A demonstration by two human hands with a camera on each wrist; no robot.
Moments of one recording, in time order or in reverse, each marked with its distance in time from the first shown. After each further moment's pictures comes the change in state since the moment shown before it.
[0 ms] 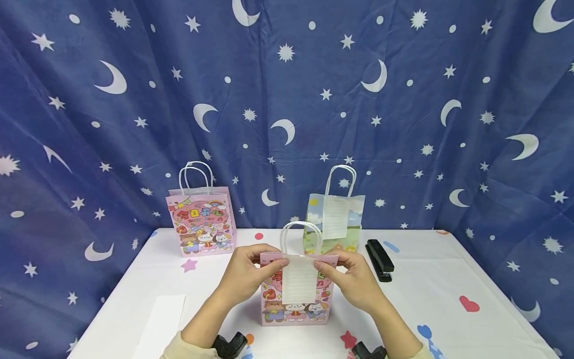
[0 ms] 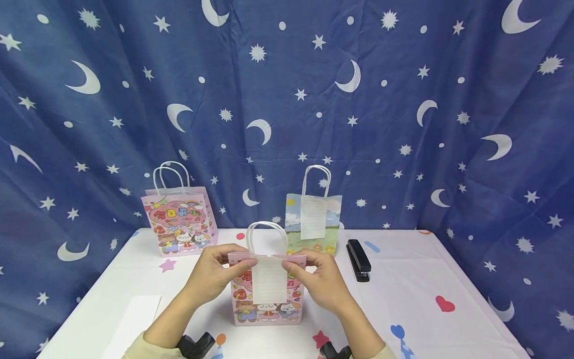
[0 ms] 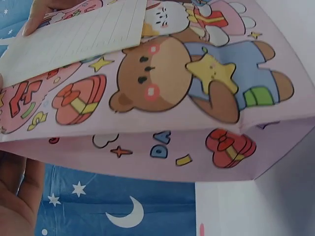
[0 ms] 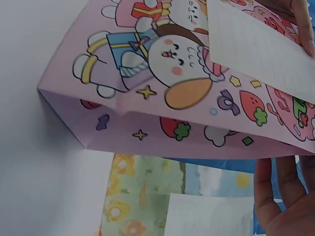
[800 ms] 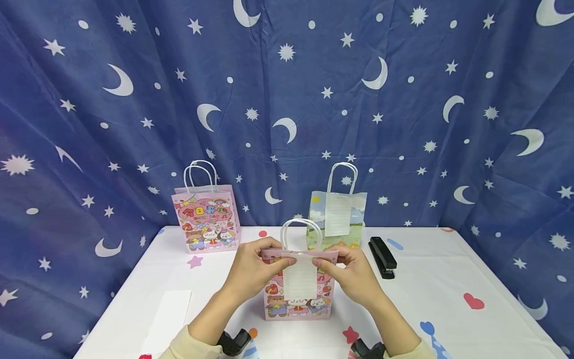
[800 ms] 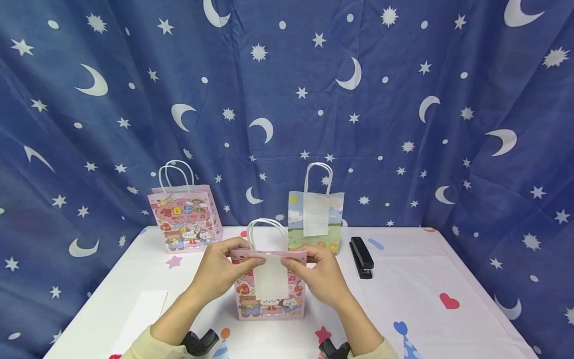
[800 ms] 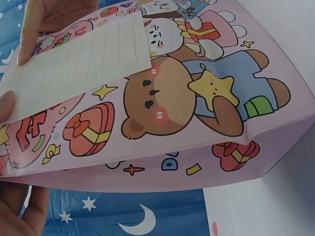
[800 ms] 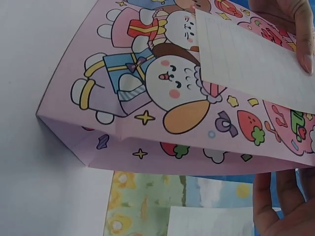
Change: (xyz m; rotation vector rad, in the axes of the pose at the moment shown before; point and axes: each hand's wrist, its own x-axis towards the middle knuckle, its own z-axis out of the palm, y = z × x) left_hand 0.000 0.016 0.010 0.171 0.109 0.029; right_hand 0.001 -0.003 0.003 0.053 0.010 0.053
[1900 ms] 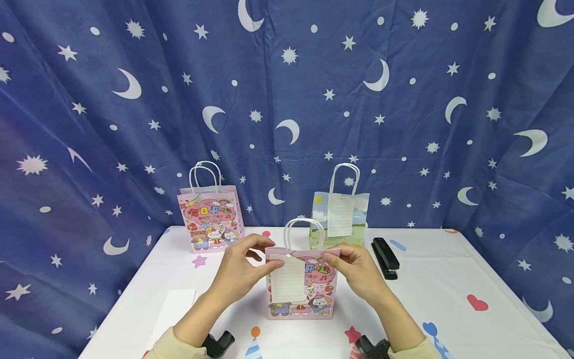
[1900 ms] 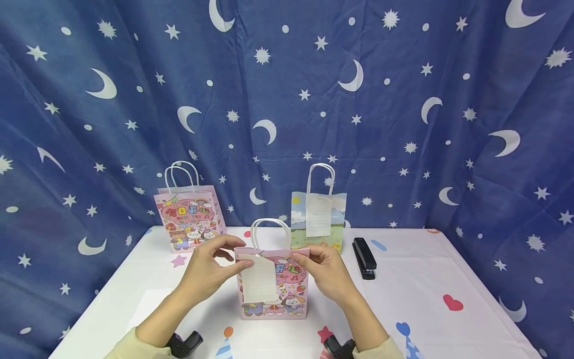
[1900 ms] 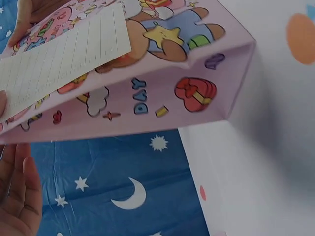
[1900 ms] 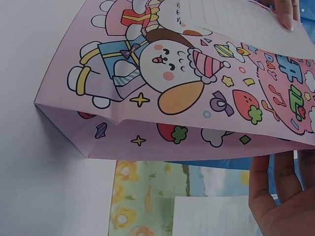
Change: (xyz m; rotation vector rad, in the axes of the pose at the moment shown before) left_hand -0.012 -0.012 -0.023 0.161 0.098 0.151; right_hand 0.001 0.006 -0.010 0.128 -0.064 -0.006
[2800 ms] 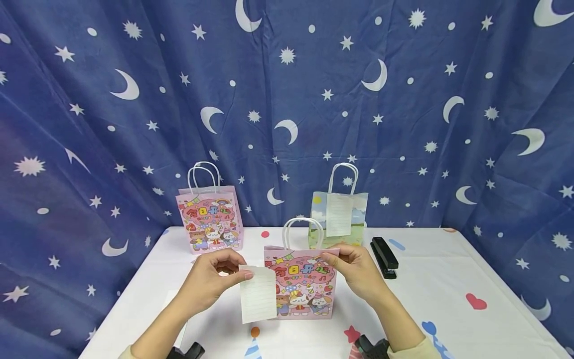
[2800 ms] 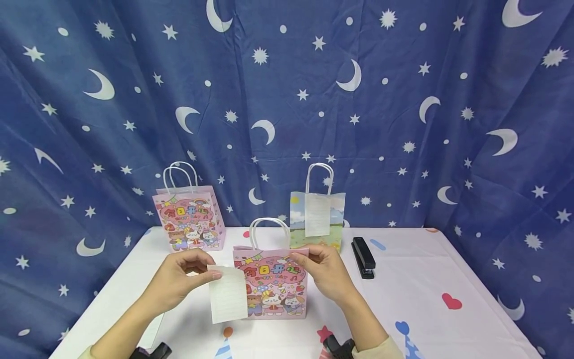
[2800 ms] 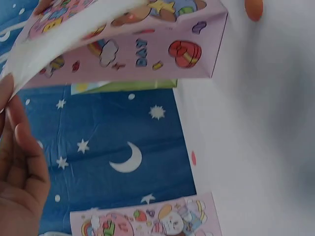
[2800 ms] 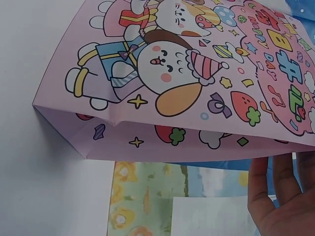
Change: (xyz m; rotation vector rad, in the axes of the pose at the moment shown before) left_hand -0.026 -0.012 -0.053 -0.080 -0.156 -0.251; right_hand -0.001 -0.001 0.000 -0.008 0.014 0.035
